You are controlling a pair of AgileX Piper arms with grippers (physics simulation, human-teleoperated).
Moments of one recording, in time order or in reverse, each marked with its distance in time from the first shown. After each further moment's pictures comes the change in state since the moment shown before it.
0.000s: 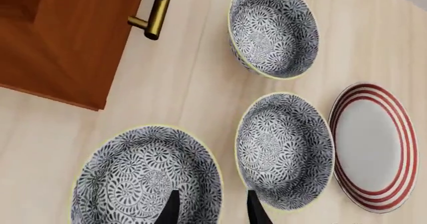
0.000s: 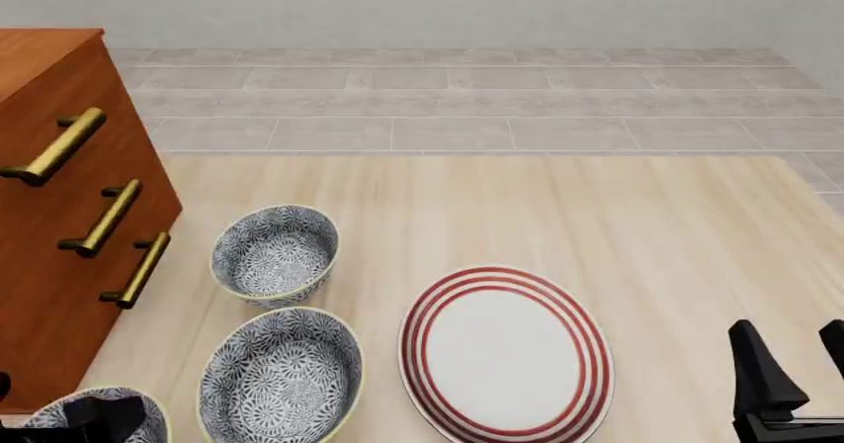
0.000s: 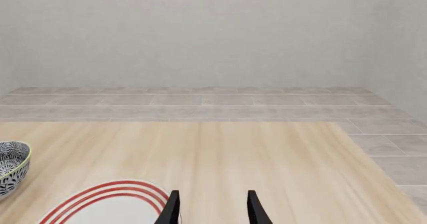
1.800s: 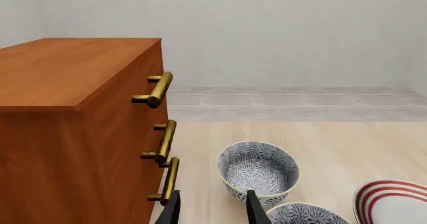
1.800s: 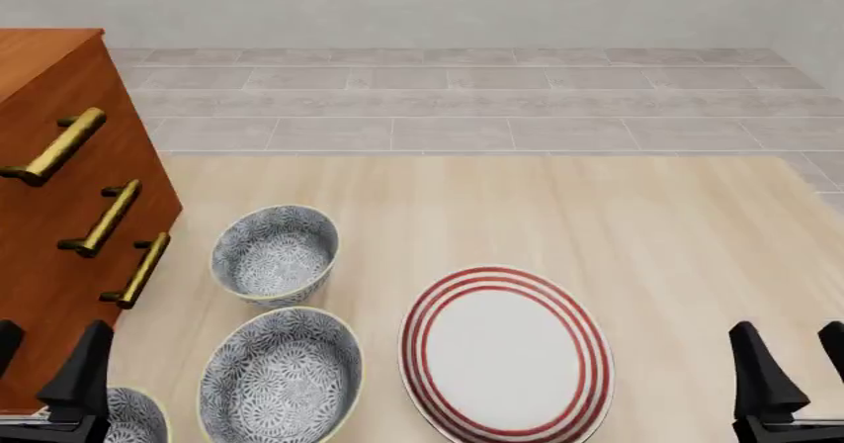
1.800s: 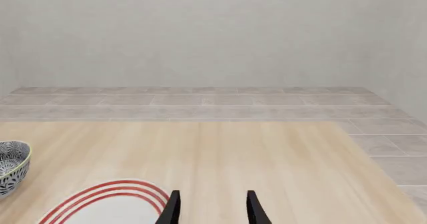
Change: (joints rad) left arm 0.138 -0.325 0.377 -0.941 0.490; right arm 0.000 -0.011 0.004 0.006 0.000
